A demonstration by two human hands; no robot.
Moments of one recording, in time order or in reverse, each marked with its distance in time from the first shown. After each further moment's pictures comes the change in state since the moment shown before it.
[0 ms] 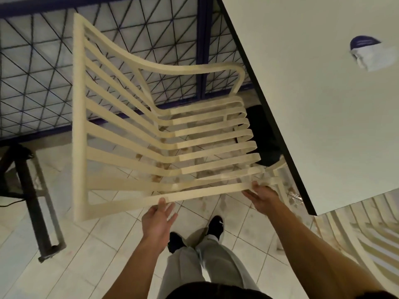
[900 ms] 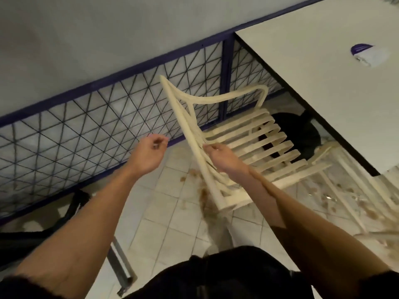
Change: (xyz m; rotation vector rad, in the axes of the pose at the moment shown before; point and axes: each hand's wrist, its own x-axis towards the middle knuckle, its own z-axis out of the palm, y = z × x) left_hand -0.023 0.359 -0.111 1.187 -0.355 0.957; right_hand -0.255 0.095 0.292 -0.840 -0.290 -0.612
